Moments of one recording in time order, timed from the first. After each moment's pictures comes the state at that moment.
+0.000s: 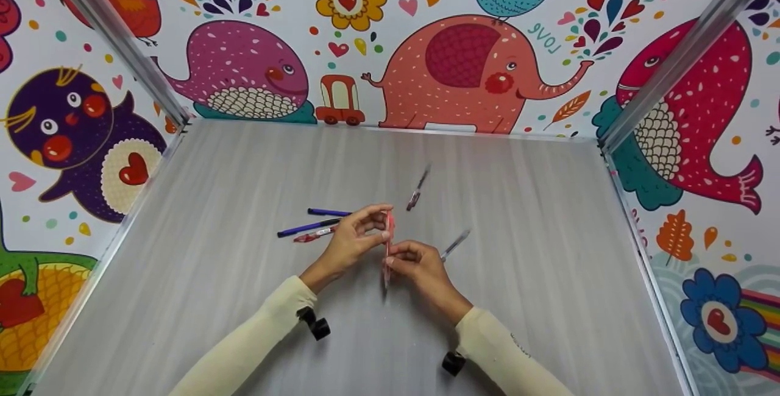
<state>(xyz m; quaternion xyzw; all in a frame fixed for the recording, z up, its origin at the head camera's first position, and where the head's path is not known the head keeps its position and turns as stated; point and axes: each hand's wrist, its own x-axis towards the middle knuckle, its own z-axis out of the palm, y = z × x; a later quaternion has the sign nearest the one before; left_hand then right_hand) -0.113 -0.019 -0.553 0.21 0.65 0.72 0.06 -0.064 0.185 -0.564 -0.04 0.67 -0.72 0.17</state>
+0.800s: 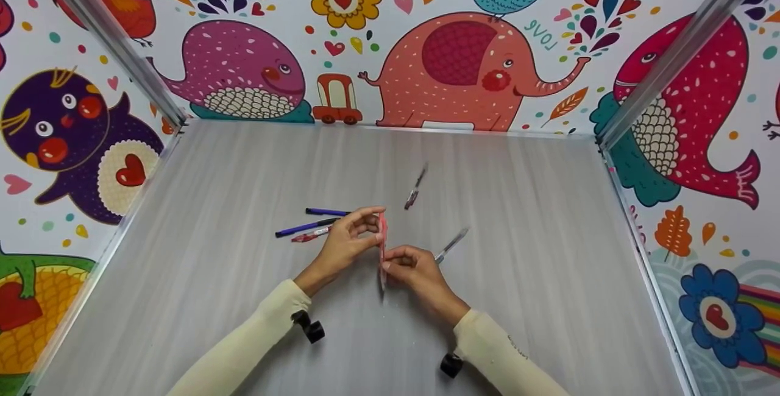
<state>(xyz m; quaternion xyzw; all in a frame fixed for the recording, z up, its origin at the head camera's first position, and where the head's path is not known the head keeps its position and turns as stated) -0.106 -0.026 -0.559 0.18 0.67 0.72 0.06 -0.060 0.185 -0.575 -0.04 0.66 -0.72 0.20</state>
